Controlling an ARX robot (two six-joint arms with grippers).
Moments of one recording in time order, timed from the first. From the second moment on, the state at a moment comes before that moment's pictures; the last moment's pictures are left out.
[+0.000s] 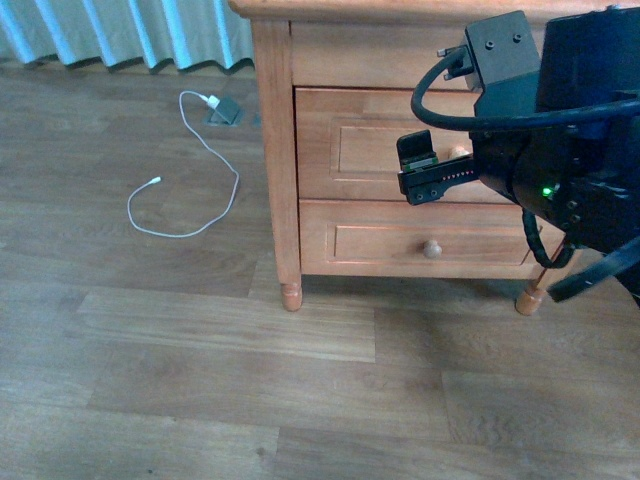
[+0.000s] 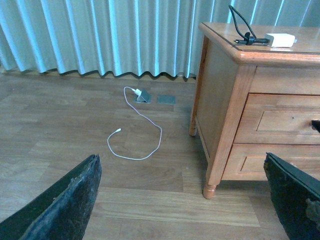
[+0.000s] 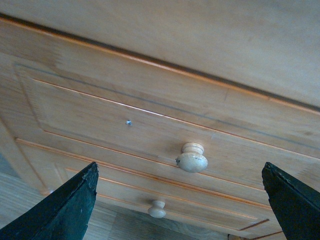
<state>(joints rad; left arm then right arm) 0.00 0.00 0.01 -0.01 0.00 0.00 0.29 2.18 0.98 0.90 0.19 -0.16</state>
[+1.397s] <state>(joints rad) 0.00 0.00 0.01 -0.01 0.00 0.00 0.27 2.41 1.22 0.87 0.26 -0.18</state>
